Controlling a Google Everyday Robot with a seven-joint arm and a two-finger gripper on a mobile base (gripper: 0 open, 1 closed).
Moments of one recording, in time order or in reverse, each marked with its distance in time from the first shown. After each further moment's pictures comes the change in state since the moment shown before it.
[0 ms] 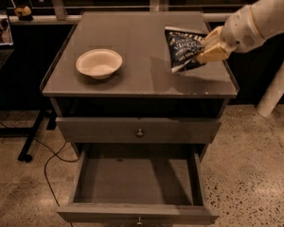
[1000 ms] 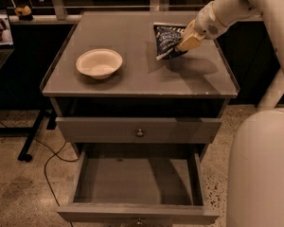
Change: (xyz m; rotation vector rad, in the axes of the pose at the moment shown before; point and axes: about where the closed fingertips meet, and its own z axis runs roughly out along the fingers) arm 0.004 -0.097 0.078 0.020 0.092 -0.007
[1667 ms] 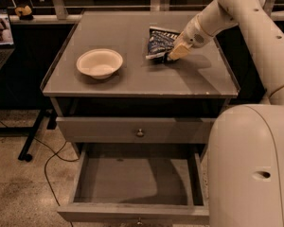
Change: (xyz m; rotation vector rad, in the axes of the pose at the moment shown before) arm 0.020 -0.008 0.051 -0.043 0.051 0.101
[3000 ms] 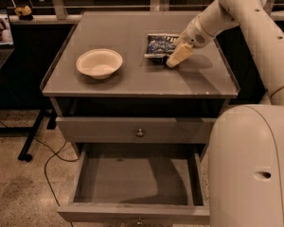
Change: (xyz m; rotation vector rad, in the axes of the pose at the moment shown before) arm 0.000 0.000 0.000 0.000 0.000 0.000
